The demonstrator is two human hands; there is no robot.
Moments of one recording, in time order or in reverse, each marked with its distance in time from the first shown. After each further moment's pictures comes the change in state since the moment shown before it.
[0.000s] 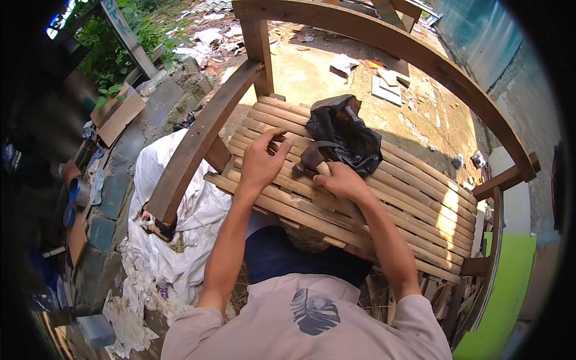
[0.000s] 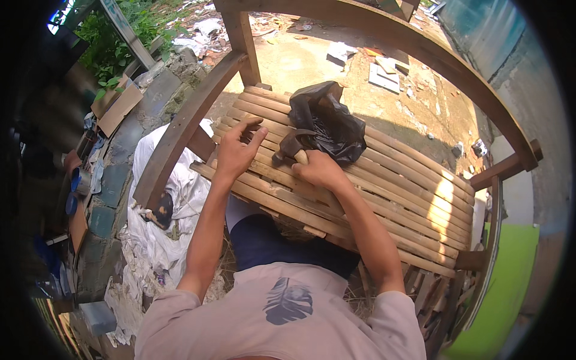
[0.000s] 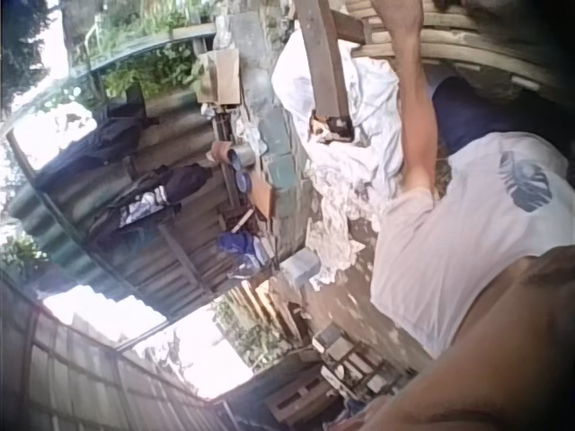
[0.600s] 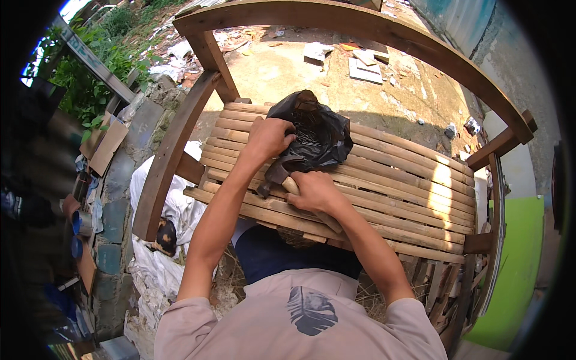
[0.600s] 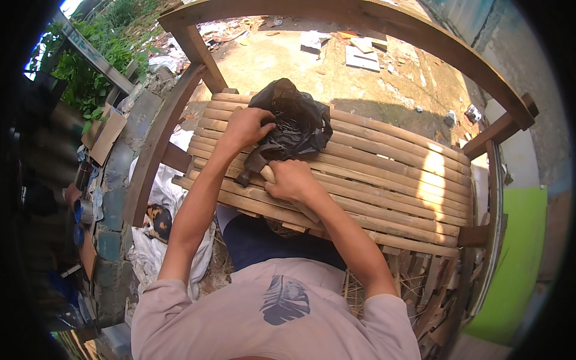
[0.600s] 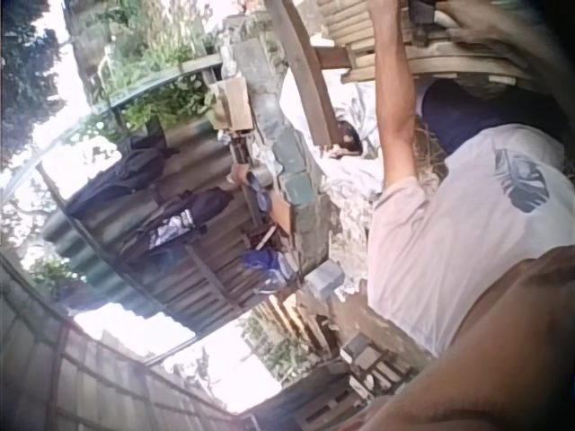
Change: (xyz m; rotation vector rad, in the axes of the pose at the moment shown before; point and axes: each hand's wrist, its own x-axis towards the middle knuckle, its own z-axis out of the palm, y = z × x) left_hand 0.089 0.006 0.086 0.703 -0.463 0.383; right_hand -0.015 0.023 0.020 -0.295 0.126 -0.276
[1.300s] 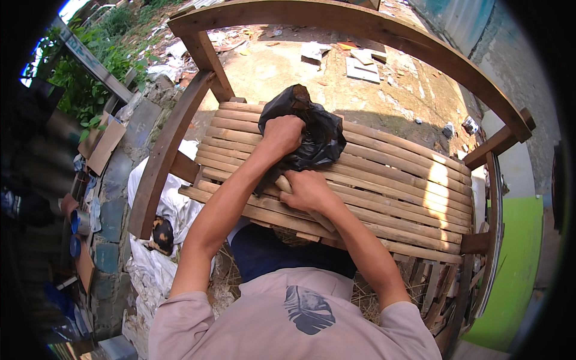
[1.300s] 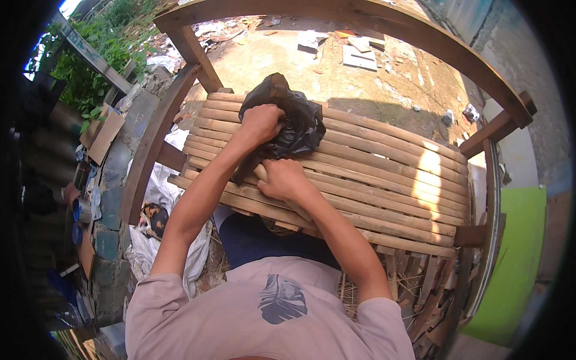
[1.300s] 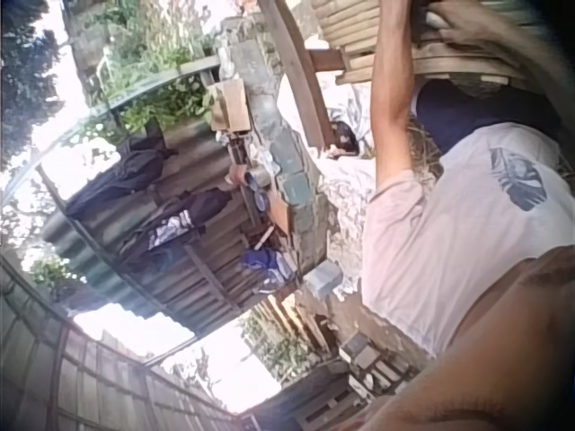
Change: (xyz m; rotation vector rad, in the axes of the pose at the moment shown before) left_hand 0.028 0.030 0.028 0.120 -0.095 -0.001; right_hand 0.000 0.003 0.005 0.015 0.036 -0.012
